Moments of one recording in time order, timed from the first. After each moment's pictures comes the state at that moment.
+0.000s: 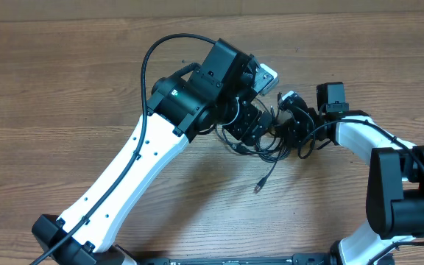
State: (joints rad) left arm -0.66 1.67 1.78 -1.09 0.30 0.02; right arm 0.05 1.82 0.96 -0.35 -0.51 -0.54
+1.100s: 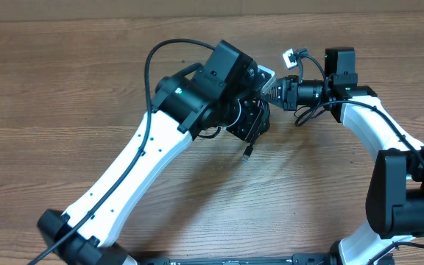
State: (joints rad) left arm -0.66 1.70 1.78 -1.11 0.35 -0.14; right arm 0.05 1.82 1.19 -0.21 -1.24 0.02
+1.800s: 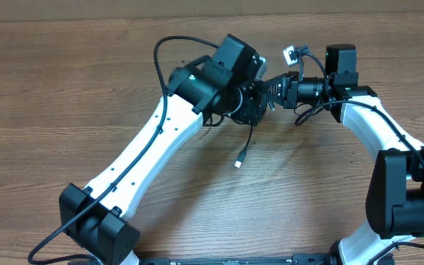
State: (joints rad) left arm -0.62 1.80 1.78 -1.01 0.23 -0.26; right arm 0.05 1.82 1.19 -0.16 -1.25 0.02
